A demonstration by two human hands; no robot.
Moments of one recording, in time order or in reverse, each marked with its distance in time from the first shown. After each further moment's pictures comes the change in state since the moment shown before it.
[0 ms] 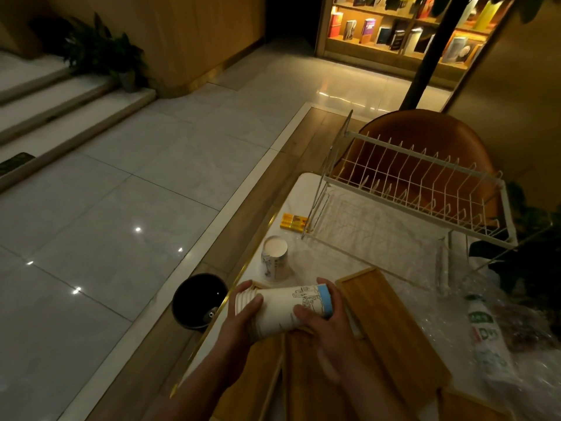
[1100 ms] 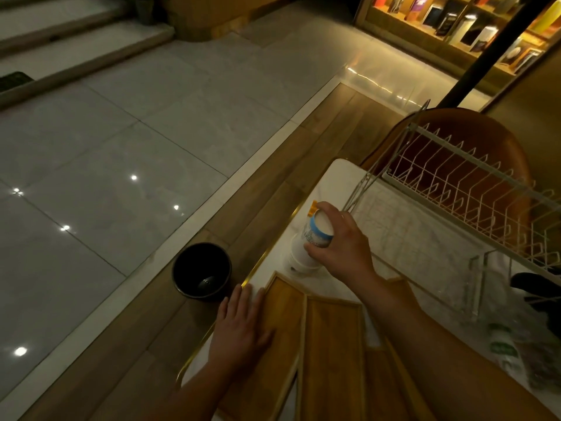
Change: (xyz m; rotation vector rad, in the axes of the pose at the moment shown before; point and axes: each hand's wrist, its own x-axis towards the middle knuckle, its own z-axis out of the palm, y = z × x) left_hand 0.077 -0.094 -0.110 1.654 0.135 0.348; right_hand 0.127 -0.063 0.075 -1.373 -0.059 -0.669
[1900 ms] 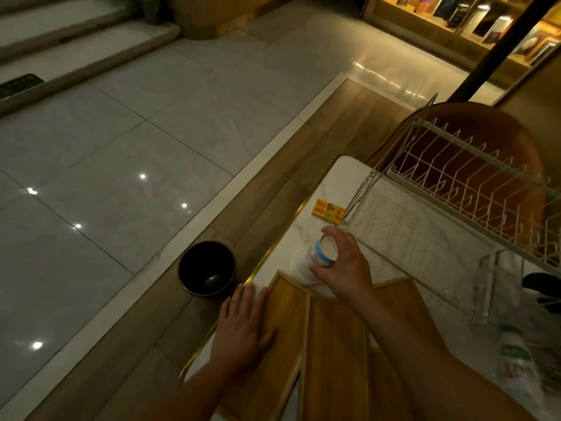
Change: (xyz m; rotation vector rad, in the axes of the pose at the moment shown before) left_hand 0.000 0.000 0.001 0.018 0.005 0.001; right_hand -0.028 0.038 0.030 0.039 -0.028 0.099
